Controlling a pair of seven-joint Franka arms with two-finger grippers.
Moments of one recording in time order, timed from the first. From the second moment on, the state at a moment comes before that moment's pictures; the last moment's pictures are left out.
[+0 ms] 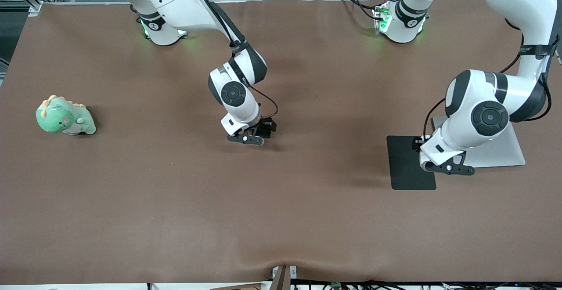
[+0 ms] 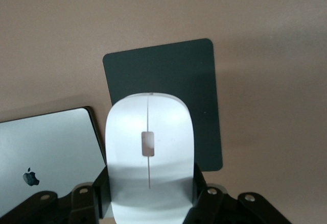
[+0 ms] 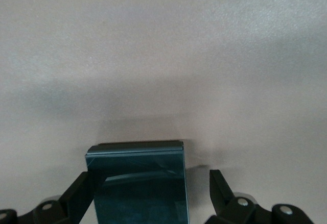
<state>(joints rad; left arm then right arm) 0.10 0.38 -0.28 -1.82 0.23 2.08 -0.12 0.75 0.64 -0.05 -1.84 0.24 2.48 0.69</state>
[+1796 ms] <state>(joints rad) 0.14 0.64 -0.27 -1.83 0.26 2.33 -0.12 0.61 0.52 -0.15 -1.71 0.24 2.01 0.60</state>
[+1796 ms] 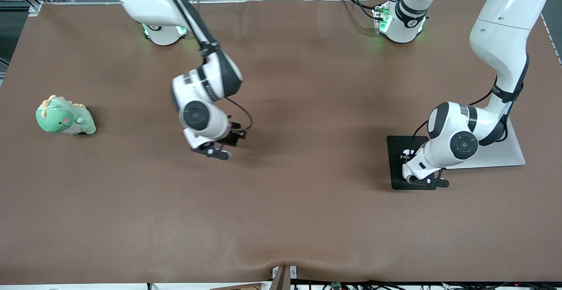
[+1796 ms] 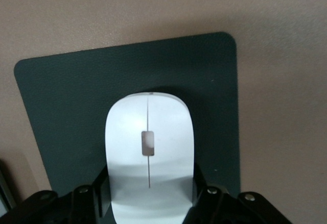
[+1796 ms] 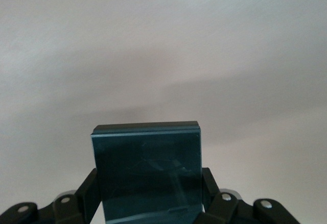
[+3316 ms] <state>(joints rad) 0.14 0.41 -0.28 -1.78 0.28 2.16 -0.12 0.20 0.28 -0.16 -2.17 0.08 2.13 0.06</state>
